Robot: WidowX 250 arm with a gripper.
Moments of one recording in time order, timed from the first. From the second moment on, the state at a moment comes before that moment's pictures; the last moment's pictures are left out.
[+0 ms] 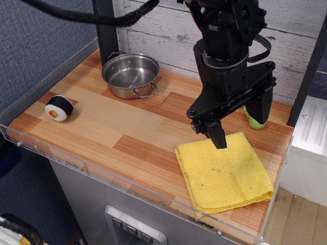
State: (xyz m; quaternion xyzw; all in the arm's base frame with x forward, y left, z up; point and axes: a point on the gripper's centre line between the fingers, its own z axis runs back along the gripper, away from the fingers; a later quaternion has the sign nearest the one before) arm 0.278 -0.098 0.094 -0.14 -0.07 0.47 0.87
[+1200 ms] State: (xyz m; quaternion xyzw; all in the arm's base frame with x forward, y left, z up) arm 0.285 0.083 0.110 -0.08 -0.09 0.63 0.77
